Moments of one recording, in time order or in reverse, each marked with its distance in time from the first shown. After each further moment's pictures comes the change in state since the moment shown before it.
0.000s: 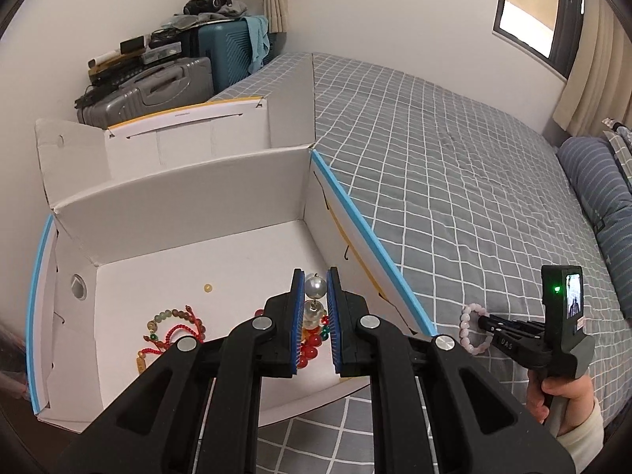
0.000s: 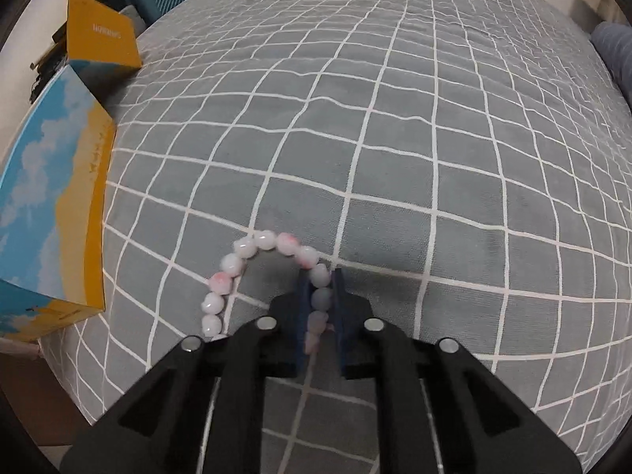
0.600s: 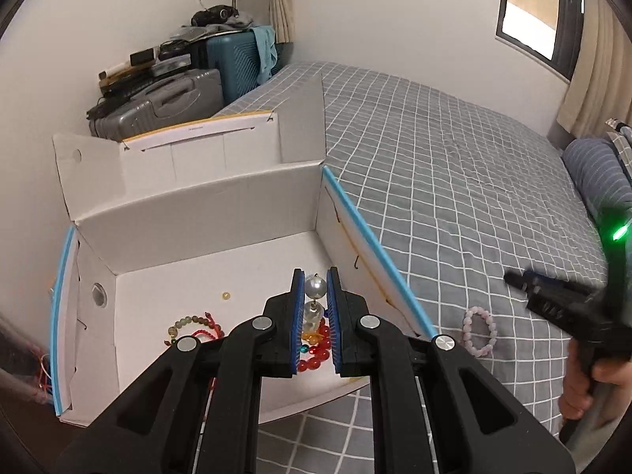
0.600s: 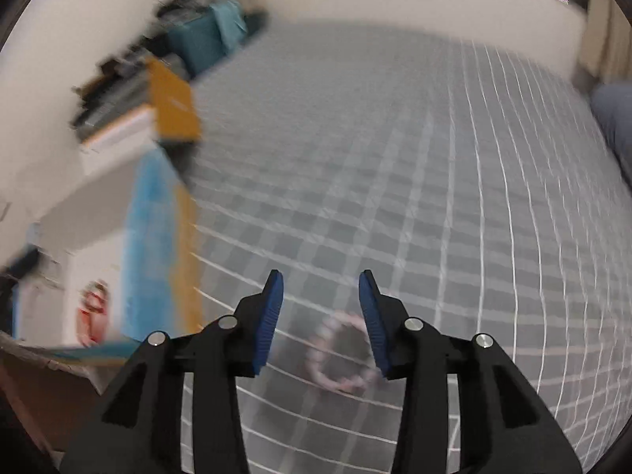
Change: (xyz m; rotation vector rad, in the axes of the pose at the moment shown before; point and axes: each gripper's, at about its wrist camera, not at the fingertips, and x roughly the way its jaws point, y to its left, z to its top) left arm -0.021 -0.001 0.006 0.007 -0.025 0.035; right arm -0.087 0.034 0.034 -0.041 -0.176 0.032
